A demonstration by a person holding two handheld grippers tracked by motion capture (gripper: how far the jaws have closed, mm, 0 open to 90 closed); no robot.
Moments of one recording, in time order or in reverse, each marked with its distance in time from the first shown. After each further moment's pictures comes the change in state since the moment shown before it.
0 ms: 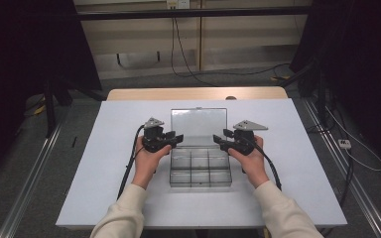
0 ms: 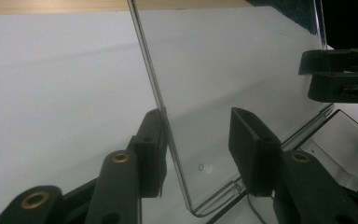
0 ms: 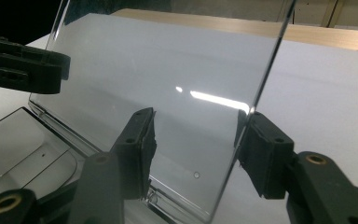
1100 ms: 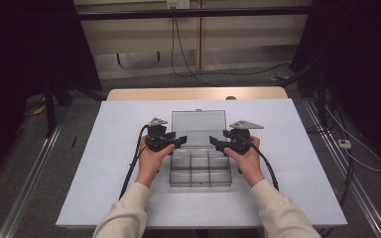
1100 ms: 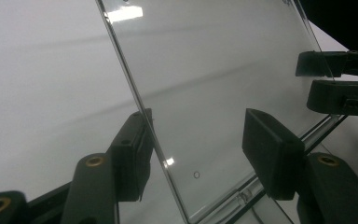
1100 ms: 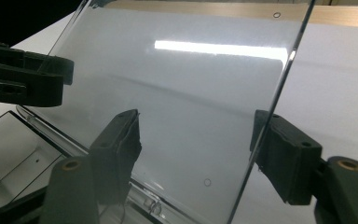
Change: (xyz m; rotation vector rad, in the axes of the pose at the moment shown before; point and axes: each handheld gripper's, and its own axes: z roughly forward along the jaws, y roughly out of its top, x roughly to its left) left arm 0.001 0.000 0.013 0.047 0.005 -0.026; right arm 0.003 -0.002 0.013 0.040 -0.012 0.052
